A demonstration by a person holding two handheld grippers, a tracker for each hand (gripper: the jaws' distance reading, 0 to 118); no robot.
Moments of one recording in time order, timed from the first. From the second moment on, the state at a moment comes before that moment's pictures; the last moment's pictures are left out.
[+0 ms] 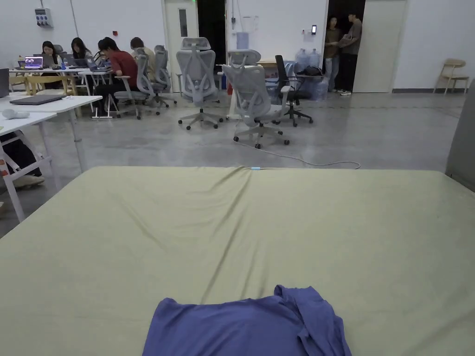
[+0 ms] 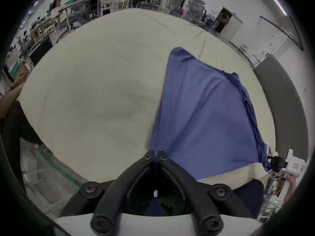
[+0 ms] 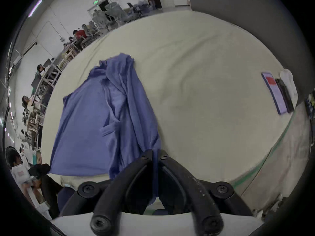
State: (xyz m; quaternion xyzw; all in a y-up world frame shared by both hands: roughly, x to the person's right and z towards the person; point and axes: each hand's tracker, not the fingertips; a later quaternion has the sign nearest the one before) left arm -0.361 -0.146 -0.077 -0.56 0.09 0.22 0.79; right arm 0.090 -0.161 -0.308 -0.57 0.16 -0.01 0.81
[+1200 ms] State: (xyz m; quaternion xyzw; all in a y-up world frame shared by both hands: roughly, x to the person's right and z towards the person) left arm -0.453 -0.222 -0.396 -0.47 0.08 0.04 0.88; right arm 0.058 -0.143 -0.289 -0.42 0.20 0.05 0.88
